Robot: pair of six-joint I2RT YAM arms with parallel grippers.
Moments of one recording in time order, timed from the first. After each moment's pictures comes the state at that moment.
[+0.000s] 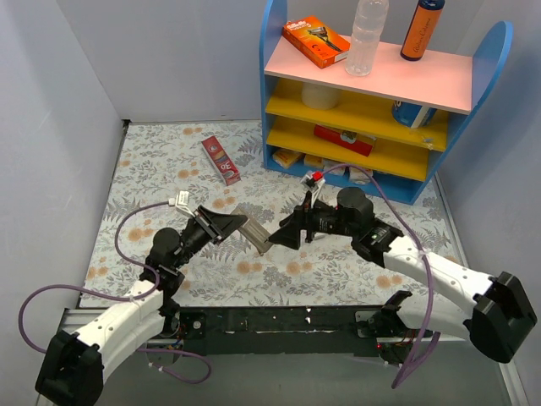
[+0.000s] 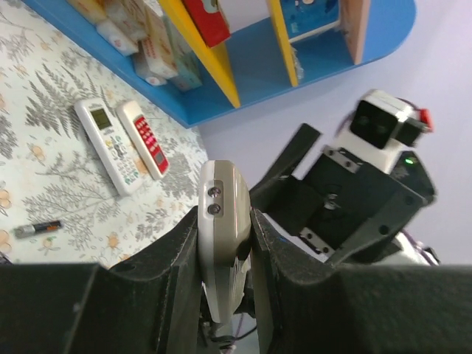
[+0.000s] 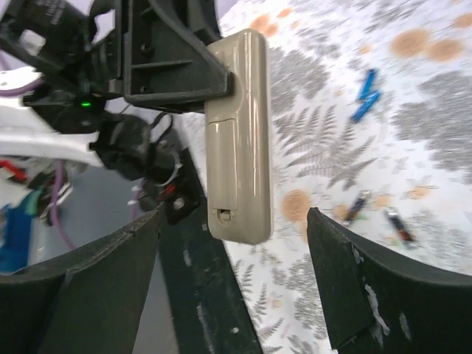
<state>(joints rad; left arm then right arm) -0.47 0.73 0.14 0.70 0.32 -1.25 0.78 1.12 0.65 0.26 -0.60 0.56</state>
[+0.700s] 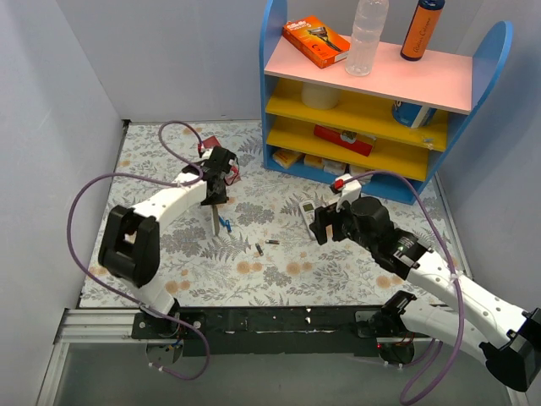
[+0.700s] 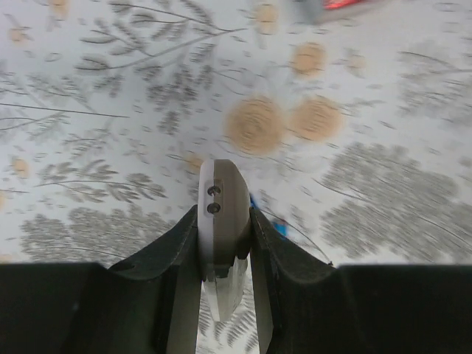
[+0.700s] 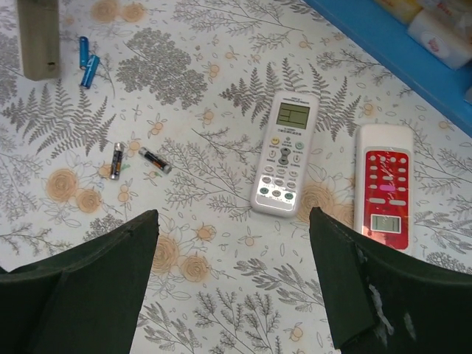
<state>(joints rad) -0.44 1.61 1.18 -0.61 -0.35 -0.52 0.77 0.85 0.69 -0.31 0.11 0.21</state>
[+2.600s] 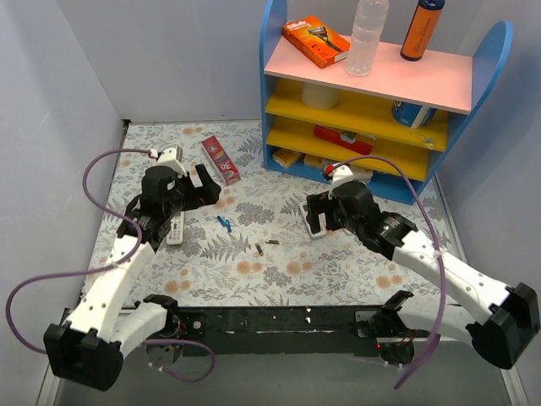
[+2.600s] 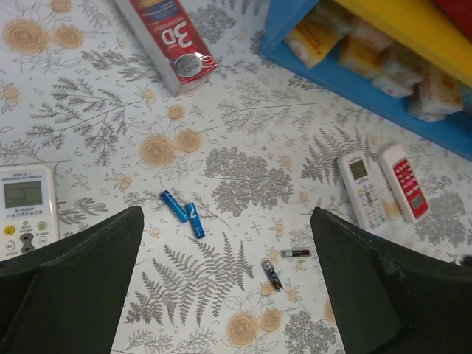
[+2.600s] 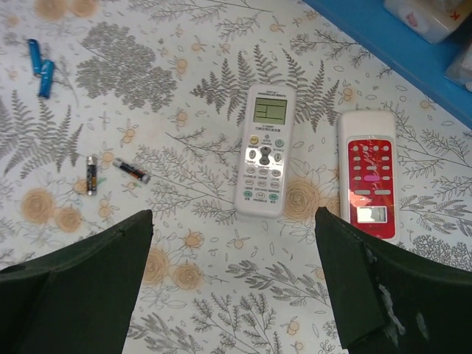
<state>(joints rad) -0.26 1.03 0.90 -0.39 0.02 -0.43 0.76 0.98 0.81 -0.40 0.18 0.26</state>
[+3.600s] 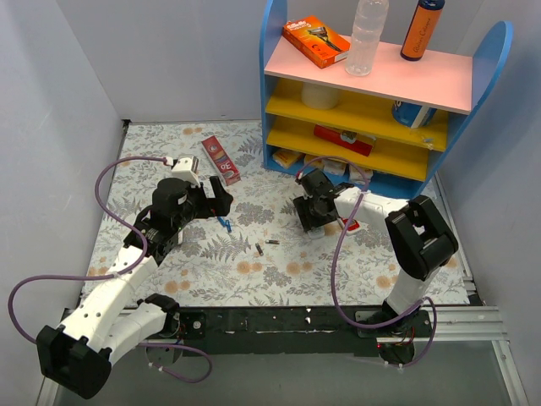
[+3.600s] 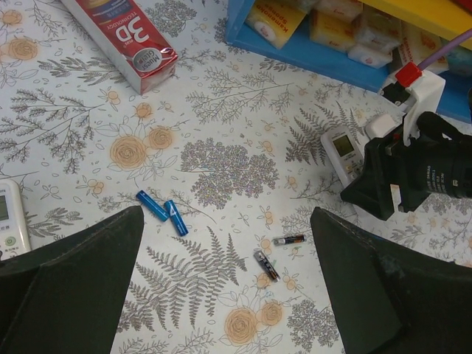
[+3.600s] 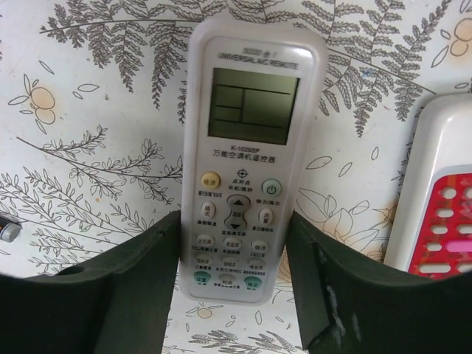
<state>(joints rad) -0.41 0.89 0.77 -0.28 -0.03 -0.39 0.64 1.74 1.05 -0.45 0.06 0.21</state>
